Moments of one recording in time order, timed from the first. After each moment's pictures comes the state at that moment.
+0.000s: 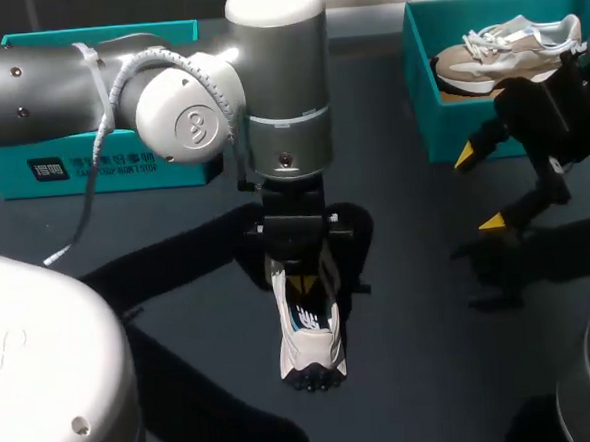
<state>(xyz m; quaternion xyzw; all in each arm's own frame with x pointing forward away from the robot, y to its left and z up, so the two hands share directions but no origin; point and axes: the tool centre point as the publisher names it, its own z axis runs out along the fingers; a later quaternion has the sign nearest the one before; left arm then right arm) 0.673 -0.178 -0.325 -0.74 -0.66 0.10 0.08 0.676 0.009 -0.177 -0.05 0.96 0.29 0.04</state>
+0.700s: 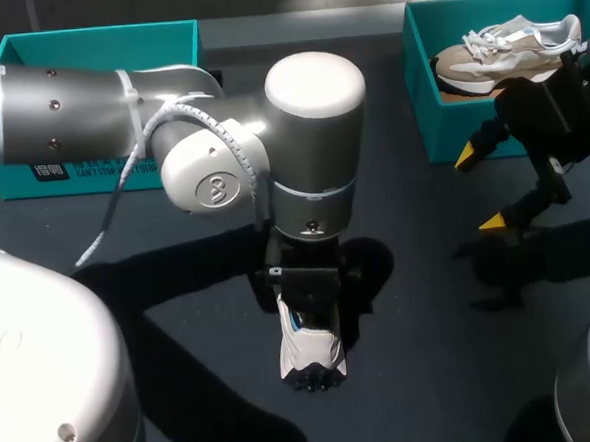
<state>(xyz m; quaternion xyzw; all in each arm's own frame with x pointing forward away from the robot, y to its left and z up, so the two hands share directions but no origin) 0.659 -0.176 -0.373 -0.72 -0.69 0.02 0.06 0.676 0.009 -0.176 -0.05 0.96 0.29 0.04</state>
